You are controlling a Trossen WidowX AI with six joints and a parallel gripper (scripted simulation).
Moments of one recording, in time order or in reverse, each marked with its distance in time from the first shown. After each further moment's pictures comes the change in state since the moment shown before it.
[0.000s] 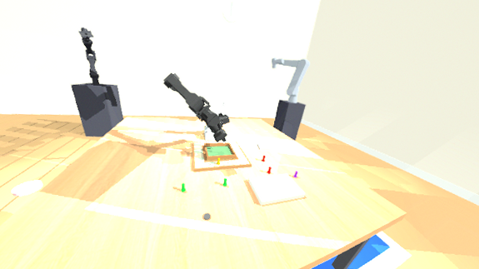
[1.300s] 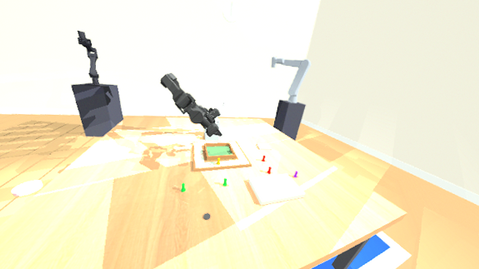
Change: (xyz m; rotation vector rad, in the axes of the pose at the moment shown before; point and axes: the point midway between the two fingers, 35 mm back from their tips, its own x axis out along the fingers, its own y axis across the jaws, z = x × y) arm -0.044 -0.002 -0.006 -0.030 -0.221 -0.072
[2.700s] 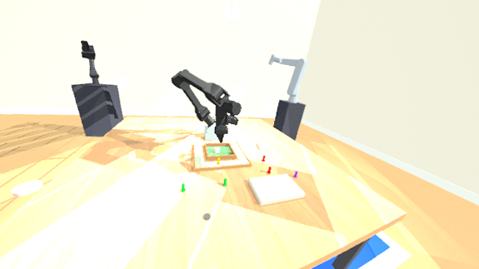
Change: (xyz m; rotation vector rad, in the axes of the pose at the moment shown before) arm 0.018 -0.029 0.010 0.220 0.771 -0.076
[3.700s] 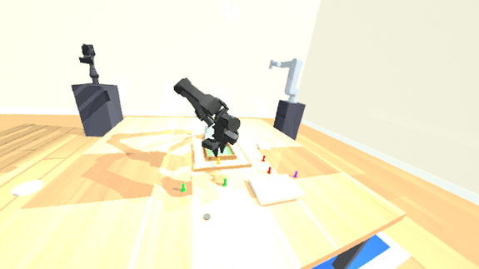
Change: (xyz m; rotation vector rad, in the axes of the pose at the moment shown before) arm 0.035 -0.093 -0.011 0.637 0.040 -0.062
